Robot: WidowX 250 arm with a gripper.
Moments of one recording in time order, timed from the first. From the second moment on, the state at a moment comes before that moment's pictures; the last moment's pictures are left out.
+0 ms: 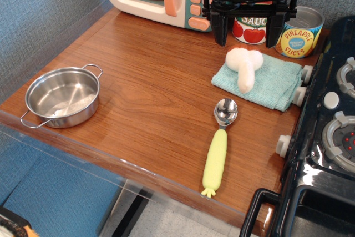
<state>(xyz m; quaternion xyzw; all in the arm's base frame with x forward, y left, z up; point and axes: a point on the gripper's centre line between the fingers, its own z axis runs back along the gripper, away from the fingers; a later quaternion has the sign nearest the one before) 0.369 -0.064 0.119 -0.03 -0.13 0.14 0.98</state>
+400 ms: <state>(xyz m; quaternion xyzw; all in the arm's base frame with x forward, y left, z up) 0.368 -0.065 0.106 -0.03 -0.11 0.14 0.98</state>
